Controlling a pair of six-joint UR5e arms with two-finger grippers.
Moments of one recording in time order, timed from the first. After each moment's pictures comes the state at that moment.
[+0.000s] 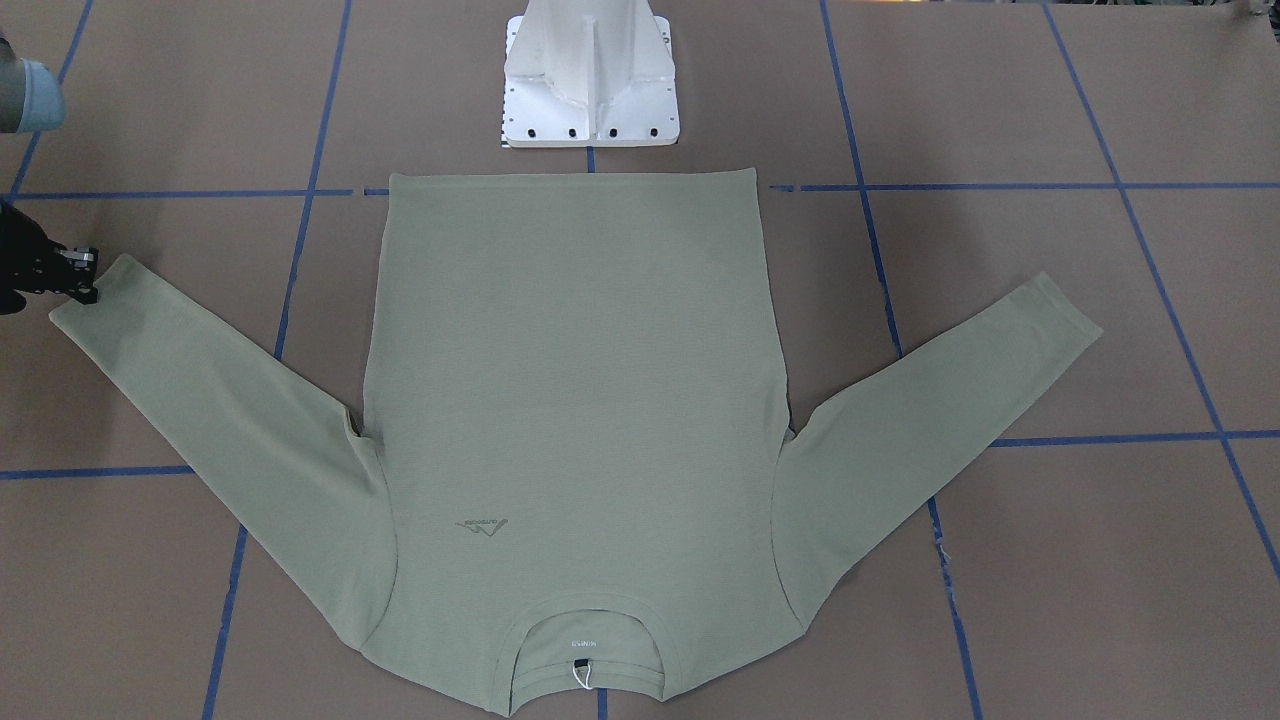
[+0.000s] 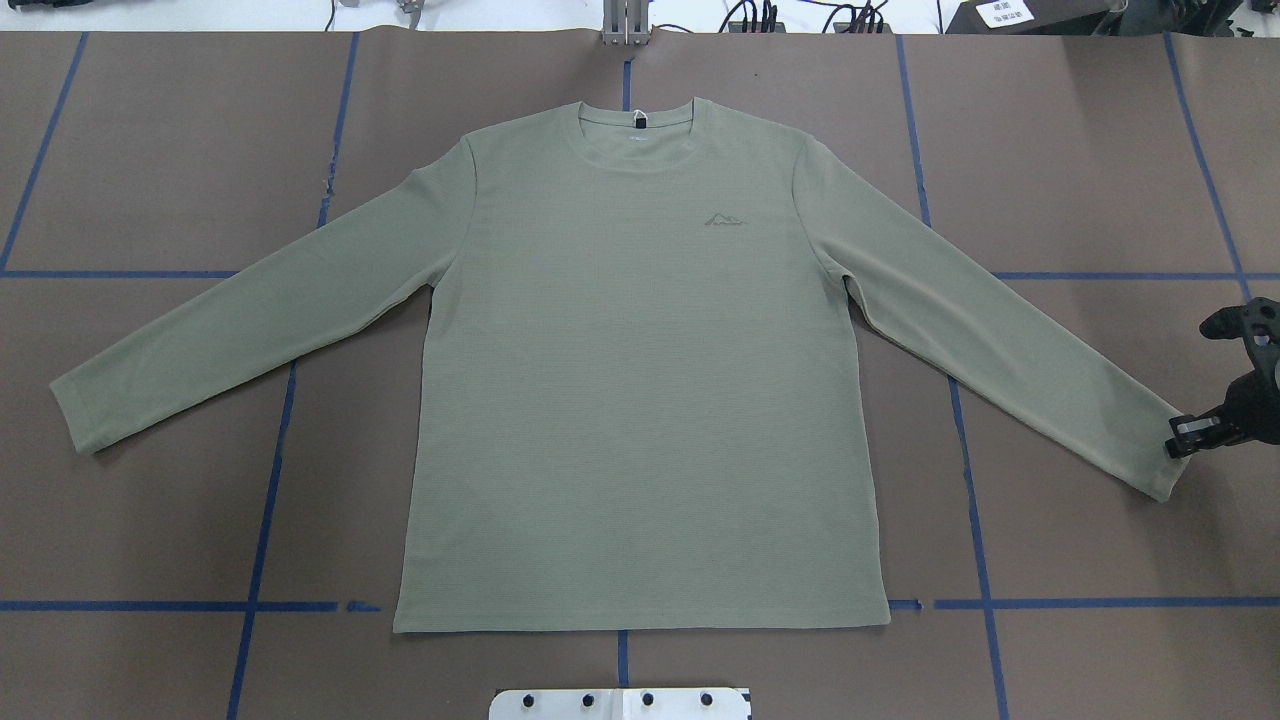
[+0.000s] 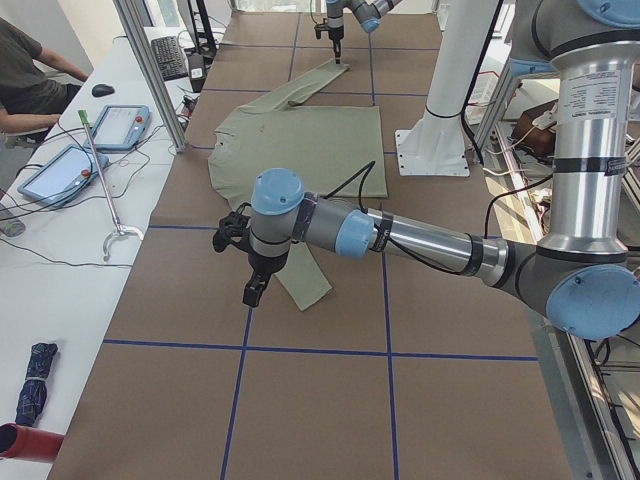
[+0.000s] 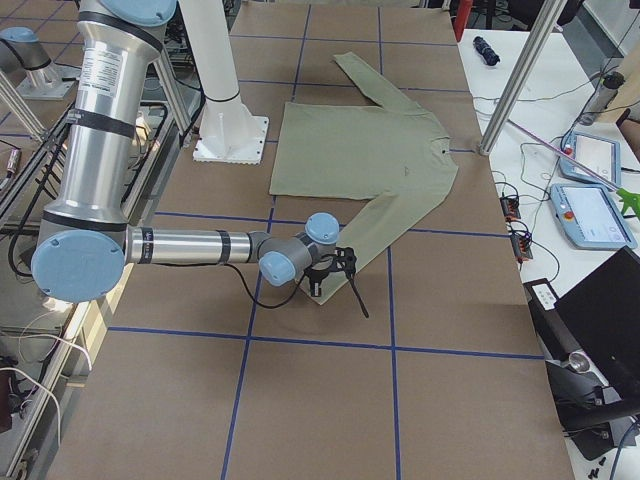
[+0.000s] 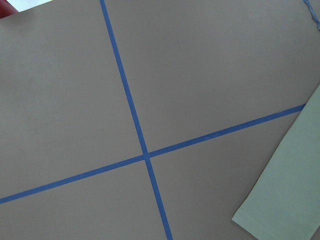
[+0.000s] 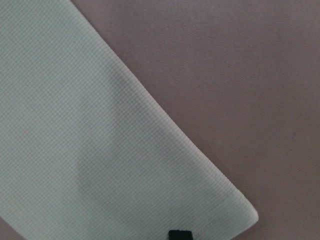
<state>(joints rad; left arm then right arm) -1.56 -1.53 -1.84 -1.65 -2.32 0.07 0.94 -1.79 1.67 -0.98 2.23 0.67</state>
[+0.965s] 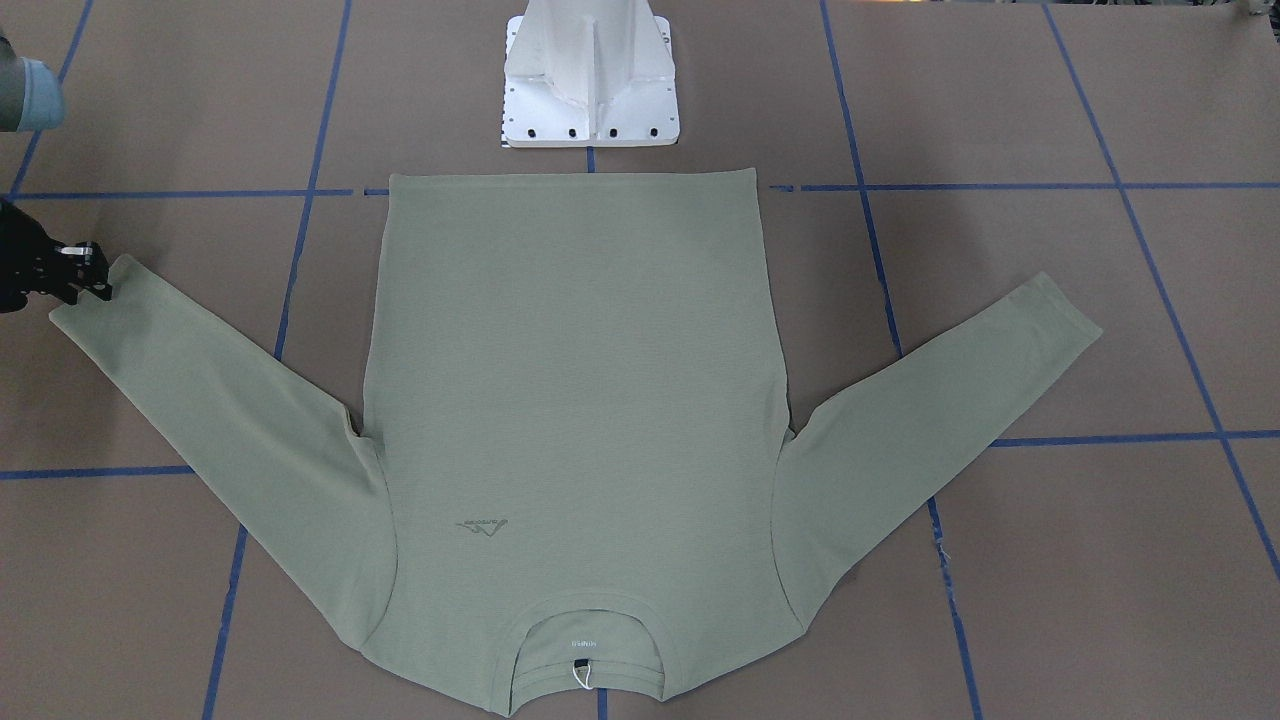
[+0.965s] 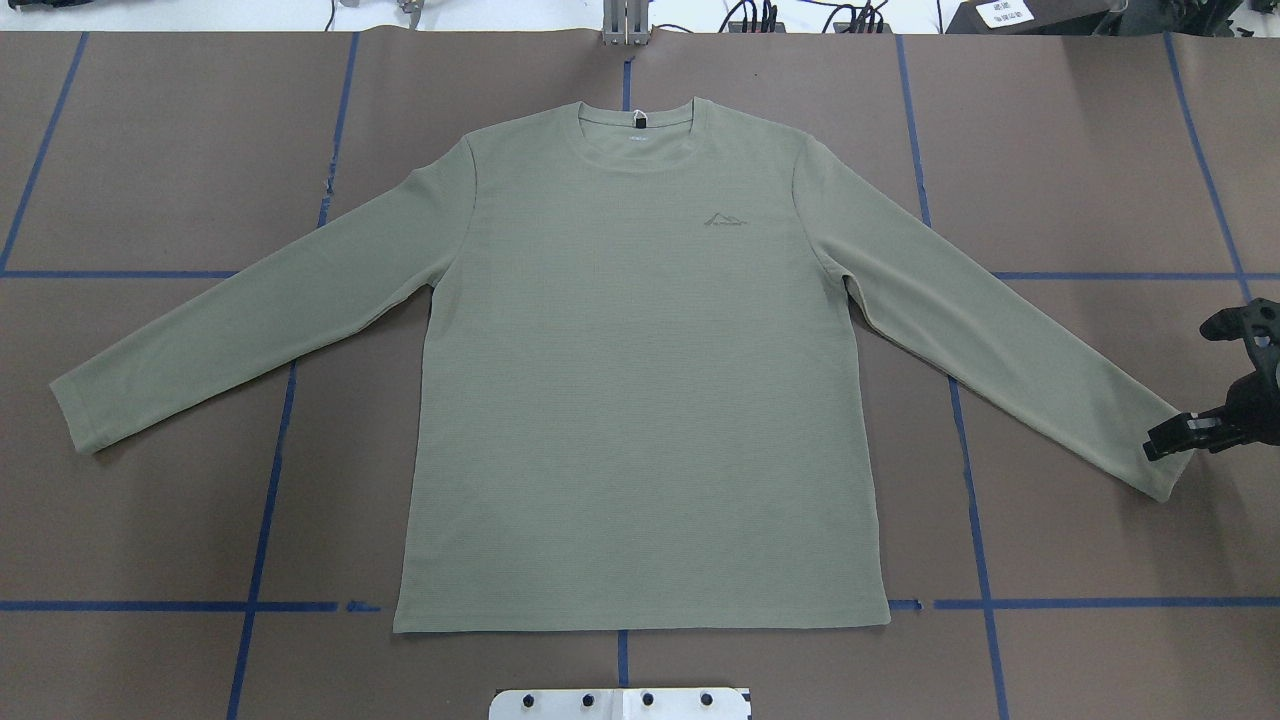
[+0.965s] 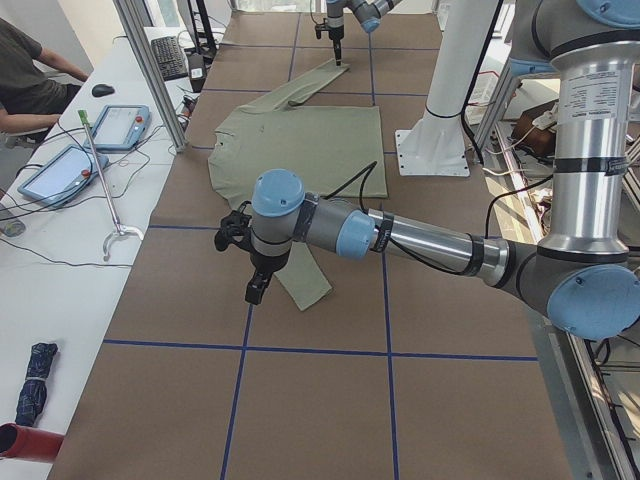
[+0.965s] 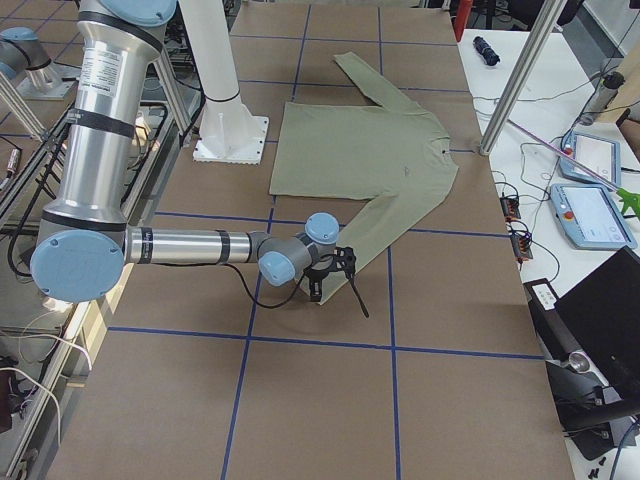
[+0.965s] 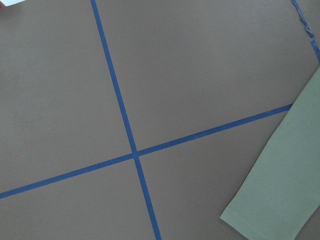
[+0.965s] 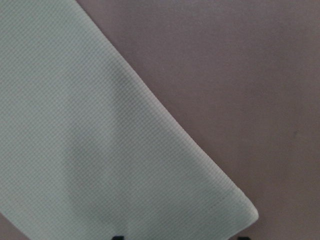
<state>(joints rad) -1.56 -1.53 -1.84 -1.66 -2.35 0.07 0.94 -1.80 1.67 -0.98 2.23 0.66</state>
